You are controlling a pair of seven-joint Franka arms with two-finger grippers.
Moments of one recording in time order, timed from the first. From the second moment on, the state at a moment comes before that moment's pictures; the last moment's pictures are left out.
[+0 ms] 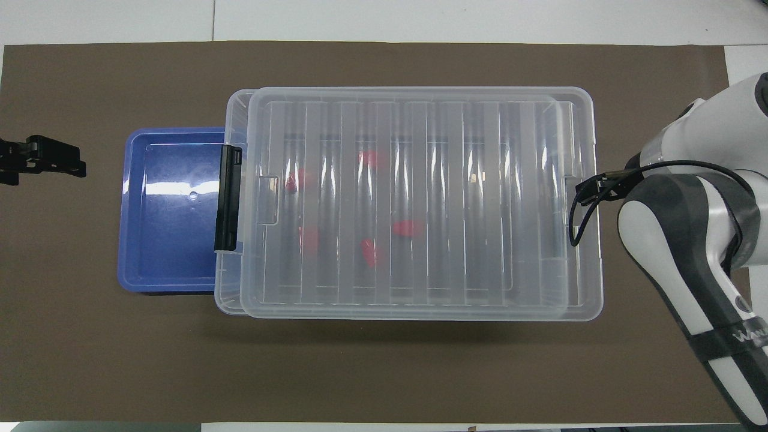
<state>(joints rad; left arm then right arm) 0.04 0.02 -0.06 -1.62 0.00 1.65 -0.06 0.00 0.07 0.03 -1.90 -0.04 1.88 -0.02</state>
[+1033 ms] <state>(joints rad) -0.05 0.01 -0.07 -1.68 0.00 1.72 -0.08 -0.01 0.07 -0.11 -1.90 -0.04 1.92 -0.30</state>
